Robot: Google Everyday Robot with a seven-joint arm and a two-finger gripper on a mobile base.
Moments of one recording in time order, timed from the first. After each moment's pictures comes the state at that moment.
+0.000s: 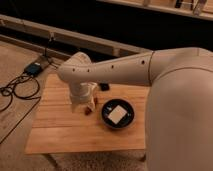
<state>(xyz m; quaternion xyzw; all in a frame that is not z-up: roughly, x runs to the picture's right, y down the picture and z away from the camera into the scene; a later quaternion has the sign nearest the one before) -0.107 0.104 0.703 -0.26 0.23 0.64 0.68</state>
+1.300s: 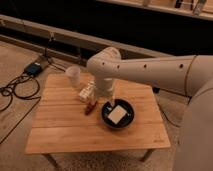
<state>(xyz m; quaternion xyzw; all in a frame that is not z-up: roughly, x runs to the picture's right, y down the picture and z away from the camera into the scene) 0.004 0.062 0.714 -0.23 0.22 0.71 0.63</state>
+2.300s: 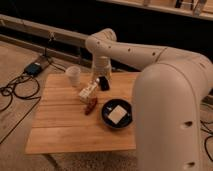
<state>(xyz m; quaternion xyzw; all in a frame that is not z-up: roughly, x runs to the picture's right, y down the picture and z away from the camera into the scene) -0.030 -0.037 0.792 -0.22 0.20 0.66 0.68</state>
